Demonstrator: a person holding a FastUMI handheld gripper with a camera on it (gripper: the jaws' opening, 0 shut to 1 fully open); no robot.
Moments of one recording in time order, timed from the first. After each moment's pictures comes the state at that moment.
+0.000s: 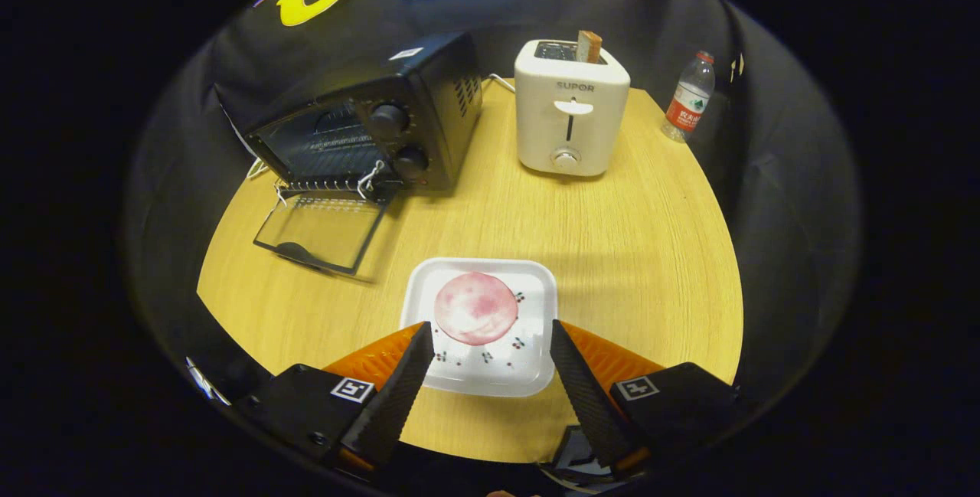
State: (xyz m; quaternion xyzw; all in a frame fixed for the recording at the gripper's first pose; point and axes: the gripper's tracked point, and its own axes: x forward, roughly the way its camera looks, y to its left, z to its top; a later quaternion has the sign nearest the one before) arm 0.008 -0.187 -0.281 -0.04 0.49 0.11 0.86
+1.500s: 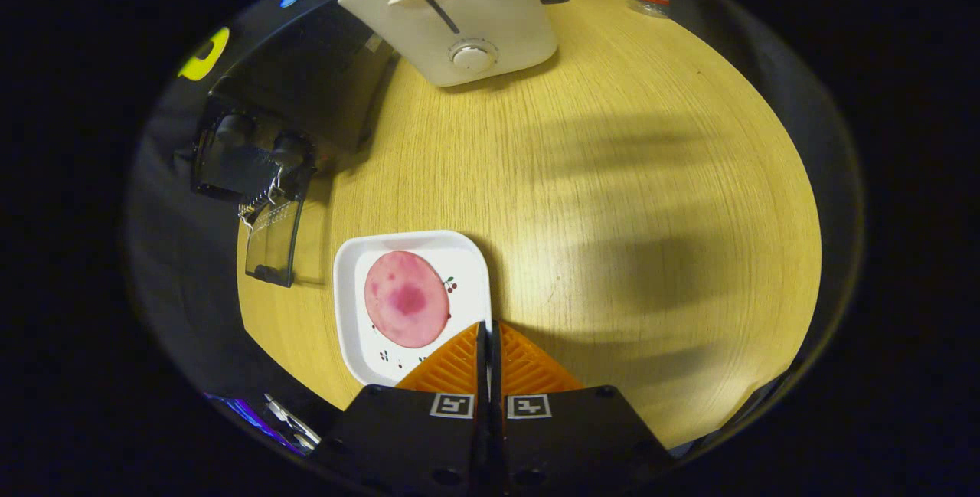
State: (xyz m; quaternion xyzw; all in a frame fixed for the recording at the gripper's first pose) arm 0.020 -0.220 -0.353 0.13 0.61 0.11 0.77
